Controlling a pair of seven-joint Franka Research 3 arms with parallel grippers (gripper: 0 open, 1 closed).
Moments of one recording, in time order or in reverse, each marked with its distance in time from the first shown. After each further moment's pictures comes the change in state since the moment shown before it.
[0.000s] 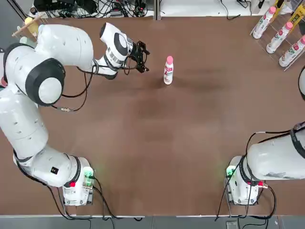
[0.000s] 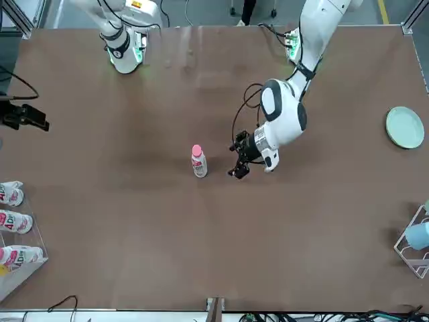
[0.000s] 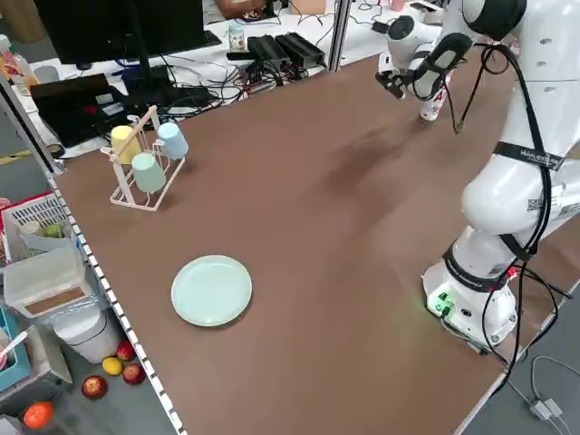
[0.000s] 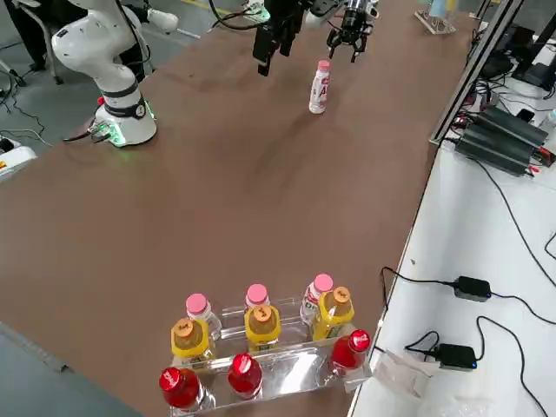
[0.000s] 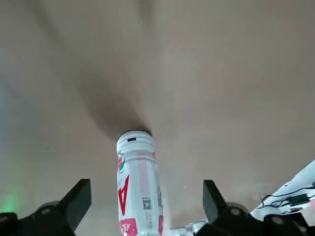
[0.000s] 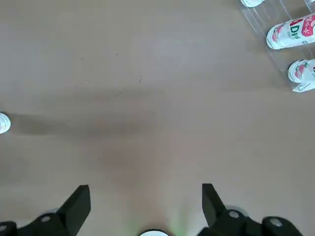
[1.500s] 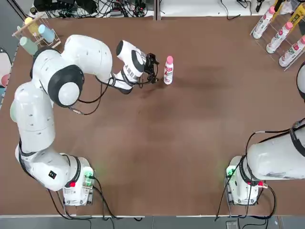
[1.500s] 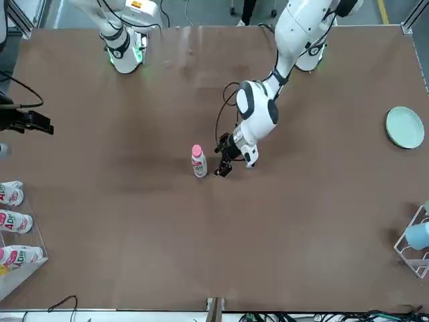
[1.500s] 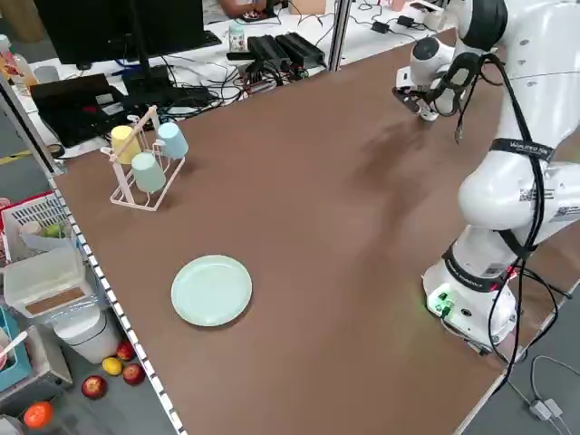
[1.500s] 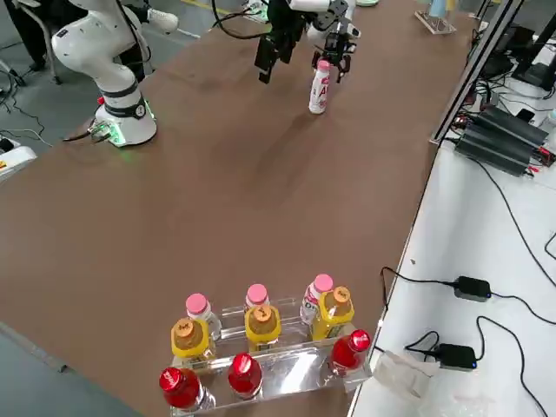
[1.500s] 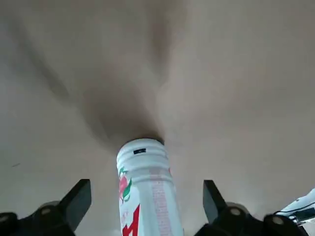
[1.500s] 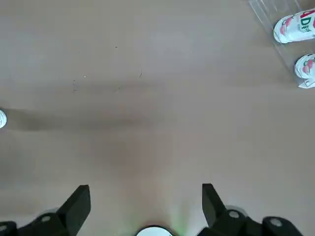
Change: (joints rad) left arm -0.142 0.180 -0.037 0.109 -0.079 0.226 0.019; right arm 0.005 0.027 0.001 -0.002 0.000 -0.007 0.000
